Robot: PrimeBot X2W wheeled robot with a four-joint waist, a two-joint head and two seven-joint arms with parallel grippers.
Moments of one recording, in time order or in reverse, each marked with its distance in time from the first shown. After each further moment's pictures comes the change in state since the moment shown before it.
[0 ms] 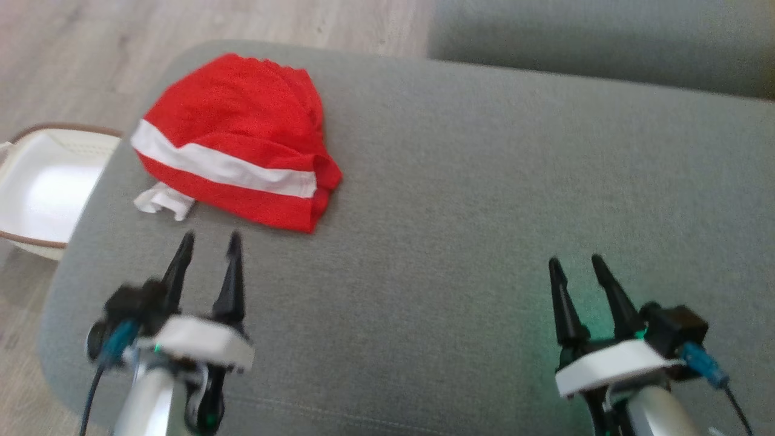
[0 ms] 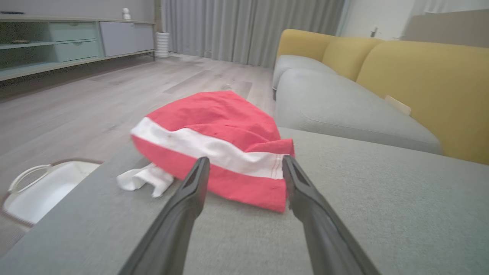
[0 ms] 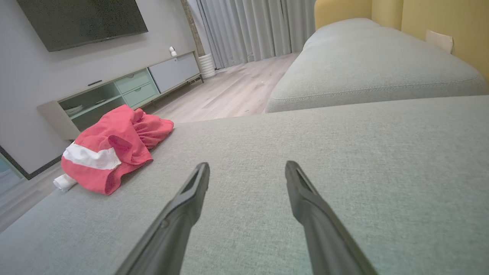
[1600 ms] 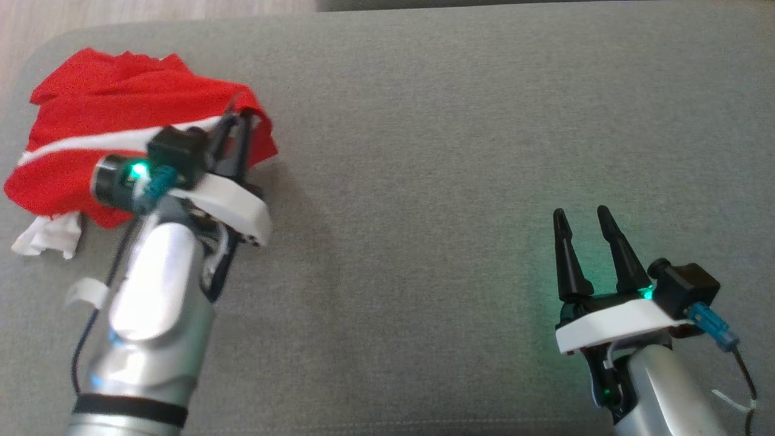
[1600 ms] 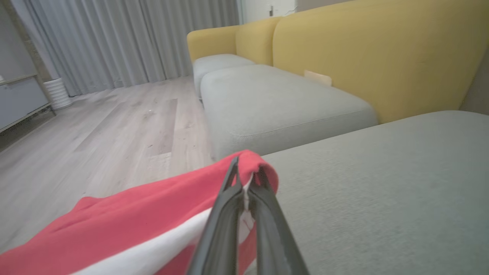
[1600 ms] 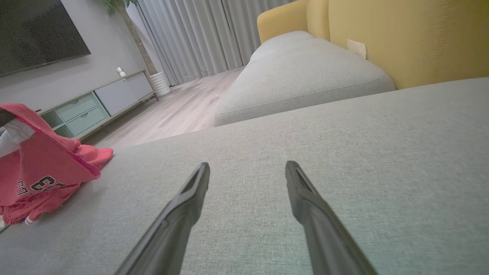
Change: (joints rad) left arm -0.503 0.060 -0.179 0.321 0.100 -0.007 0.000; right arm -0.114 -0.002 -0.006 -0.007 0.020 0.000 -0.001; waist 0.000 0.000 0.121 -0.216
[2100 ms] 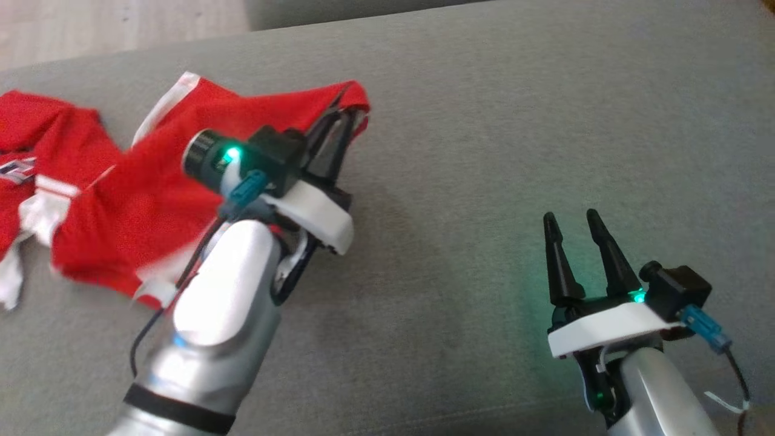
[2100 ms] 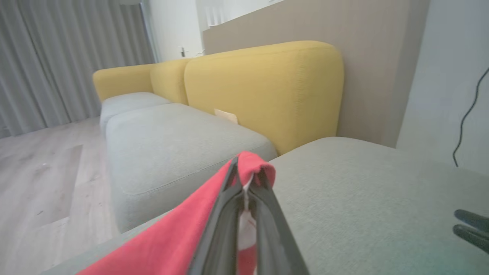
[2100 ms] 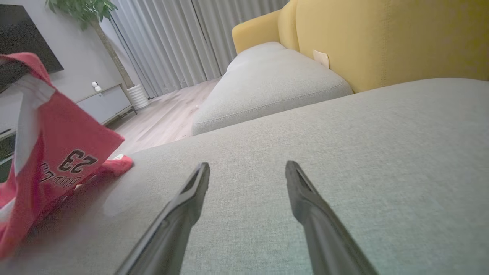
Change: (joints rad) left arm 0.016 -0.070 -0.179 -0.174 -0.030 -0.014 0.022; right arm 0.005 0.000 0.027 -0.002 0.027 0.000 0.000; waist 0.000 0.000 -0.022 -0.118
